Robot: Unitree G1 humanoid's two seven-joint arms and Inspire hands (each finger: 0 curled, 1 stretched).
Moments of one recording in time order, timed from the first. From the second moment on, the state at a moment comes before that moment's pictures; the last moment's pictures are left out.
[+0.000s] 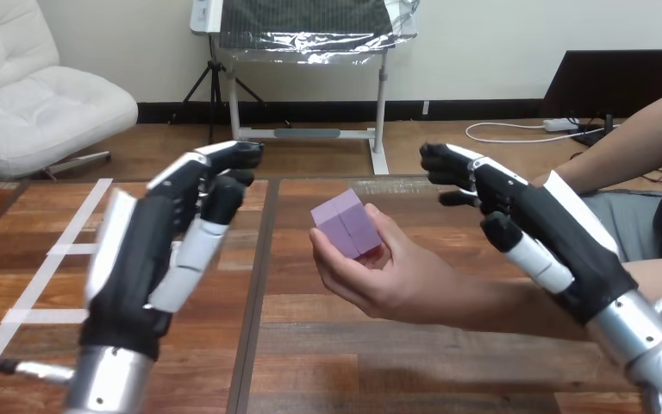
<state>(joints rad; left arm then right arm) 0.21 0.17 0.02 -0.30 0.11 -0.30 -0.07 -0.08 -0.45 0.01 0.15 0.14 -0.47 0.41</state>
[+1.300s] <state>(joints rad) 0.45 0.10 0.02 -0.44 -0.08 -0.47 -0.07 0.23 -0.22 0.03 -0.19 0.35 -0.47 0.42</state>
